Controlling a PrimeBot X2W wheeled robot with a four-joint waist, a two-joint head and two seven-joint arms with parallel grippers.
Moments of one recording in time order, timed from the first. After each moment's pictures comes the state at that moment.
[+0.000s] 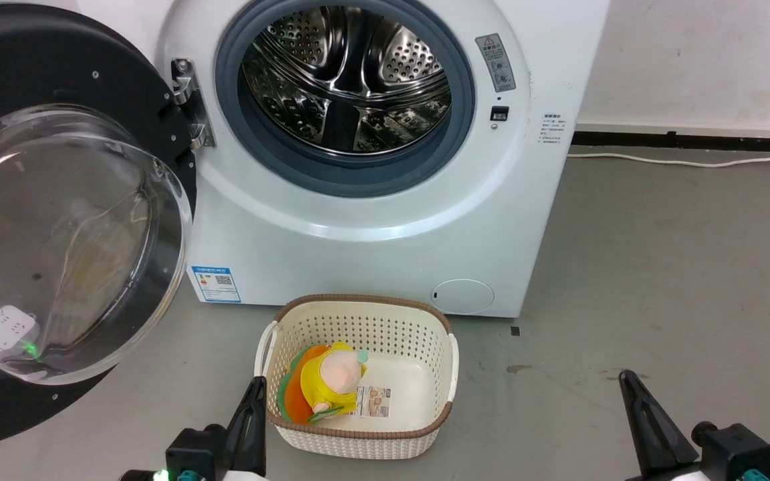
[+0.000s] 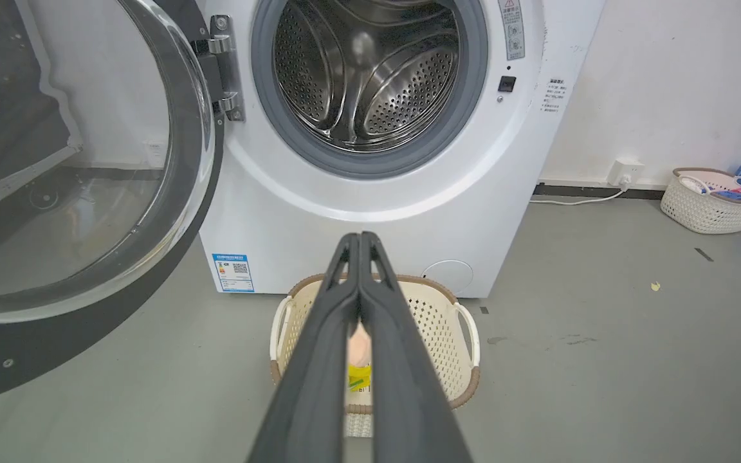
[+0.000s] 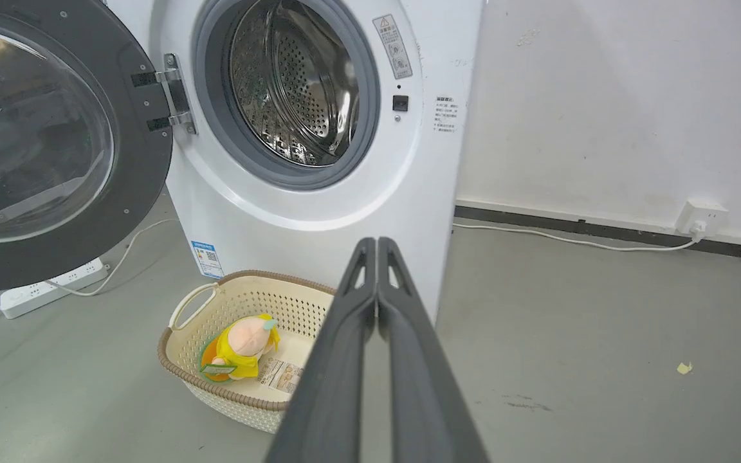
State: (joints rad) left arm 0.04 0.19 -0.30 0.10 -0.29 0.18 -0.21; right arm 0.09 -0.06 -0.02 0.08 0.05 0.13 -0.23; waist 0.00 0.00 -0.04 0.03
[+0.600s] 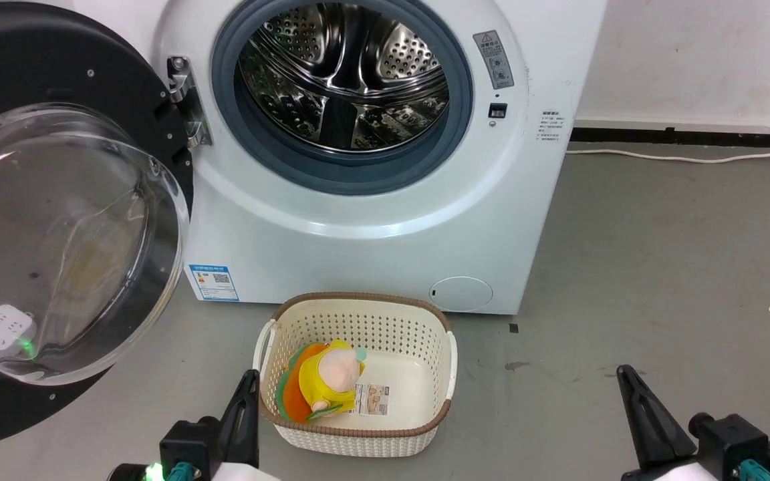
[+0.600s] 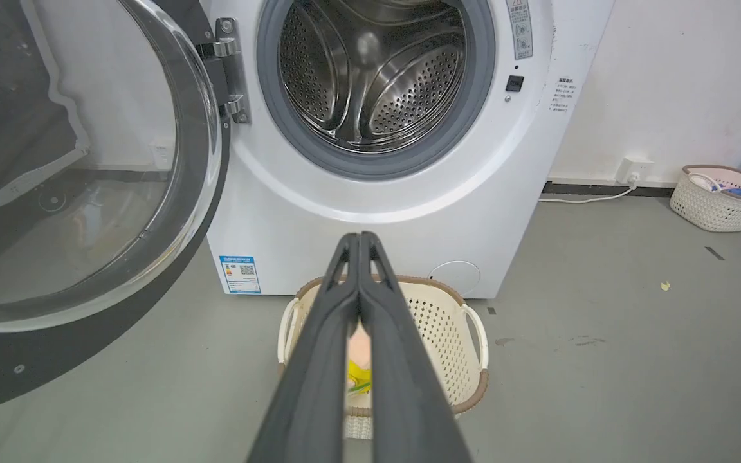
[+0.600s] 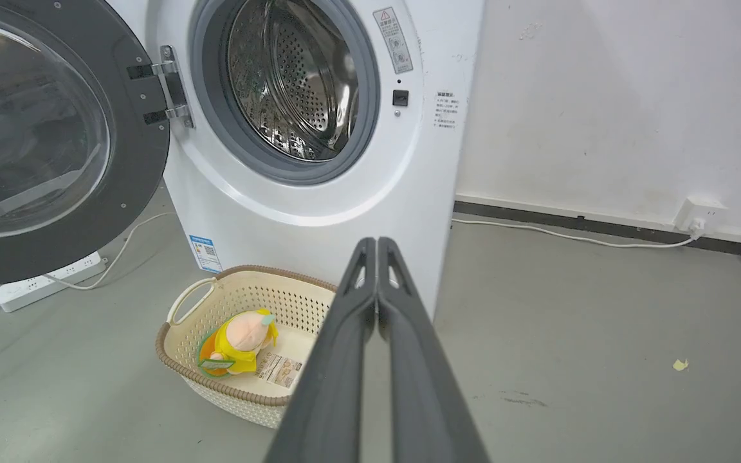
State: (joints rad) left arm 0.04 0.17 -0.25 0.09 -0.24 0.15 -0.18; right arm 0.08 -0.06 -0.01 0.07 0.04 0.13 -0.19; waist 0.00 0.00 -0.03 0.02
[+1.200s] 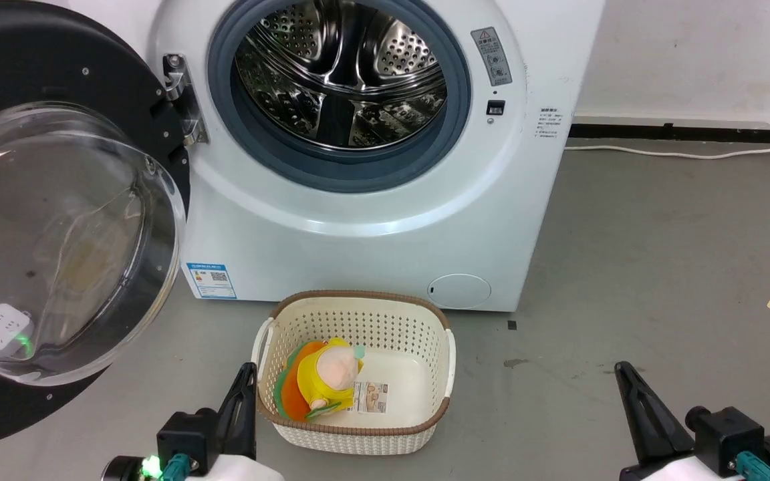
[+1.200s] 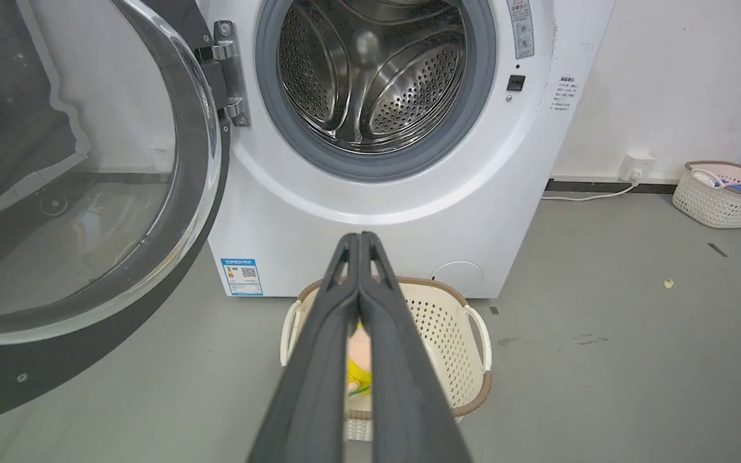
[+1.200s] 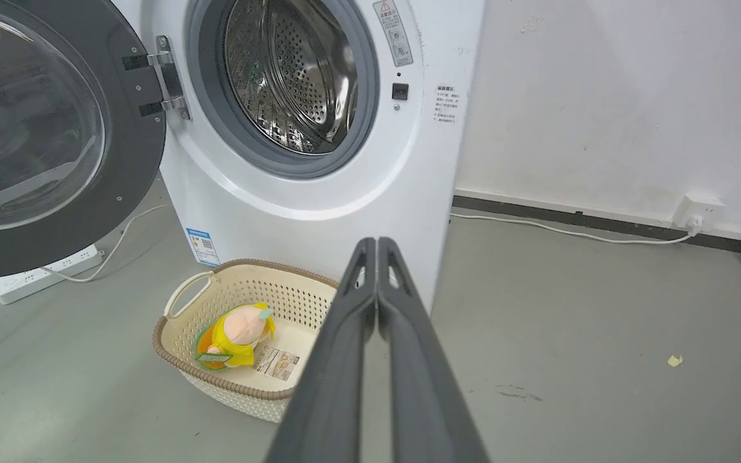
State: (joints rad) left arm 0.04 0.14 -0.21 0.07 -0.19 0.12 -0.14; right arm 0.07 -0.06 -0.01 0.06 0.03 0.13 -0.15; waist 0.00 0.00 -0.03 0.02
